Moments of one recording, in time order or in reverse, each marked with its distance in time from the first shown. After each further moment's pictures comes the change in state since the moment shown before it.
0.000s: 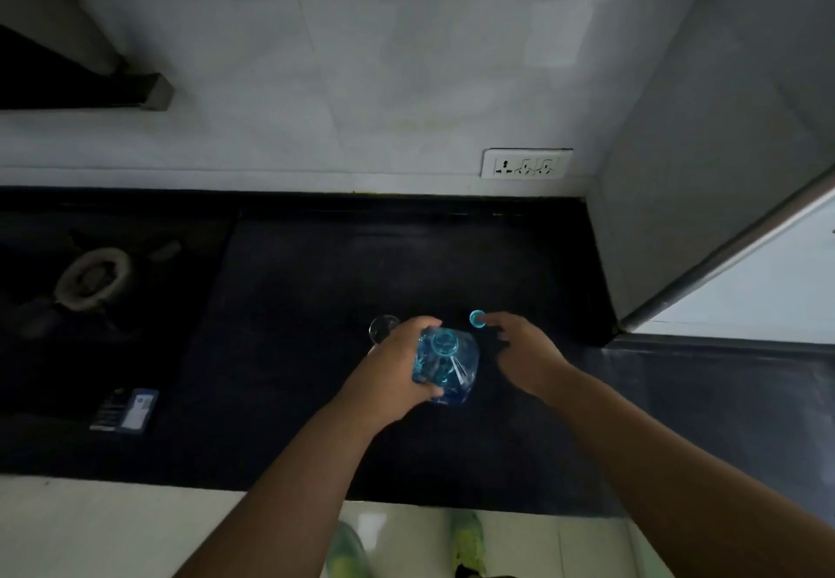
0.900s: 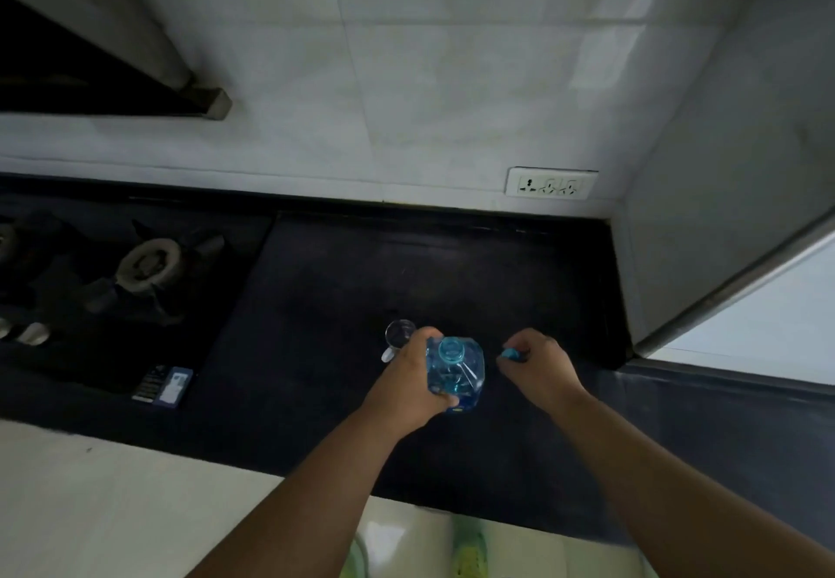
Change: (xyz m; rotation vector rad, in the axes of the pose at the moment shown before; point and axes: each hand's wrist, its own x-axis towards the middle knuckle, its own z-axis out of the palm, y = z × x) left_hand -0.013 0.017 0.017 -0.098 0.082 -0.147; right_hand -0.003 0.012 -0.002 0.042 0.142 0.021
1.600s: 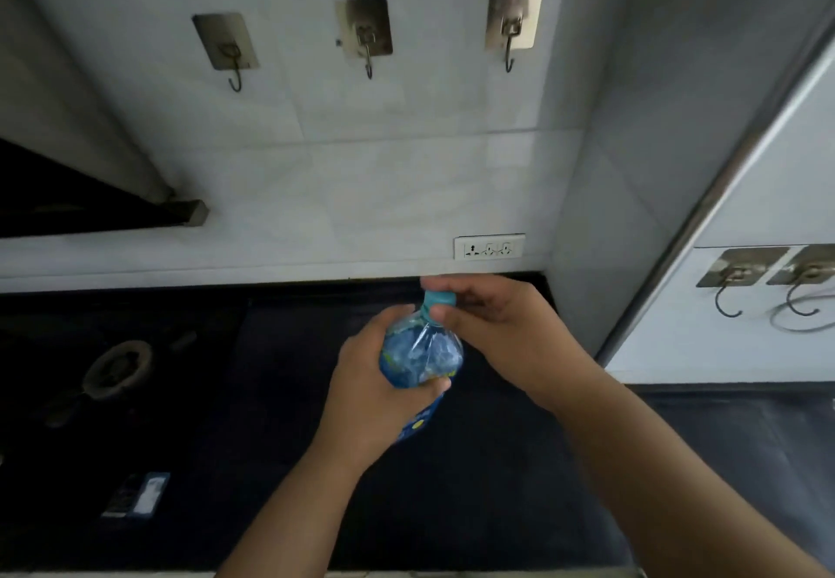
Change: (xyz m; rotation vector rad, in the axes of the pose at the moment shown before) left_hand -0.062 0.098 -0.084 -0.247 0.323 0.382; right_hand -0.136 -0.197 -0.137 0.592 -0.036 -0.487
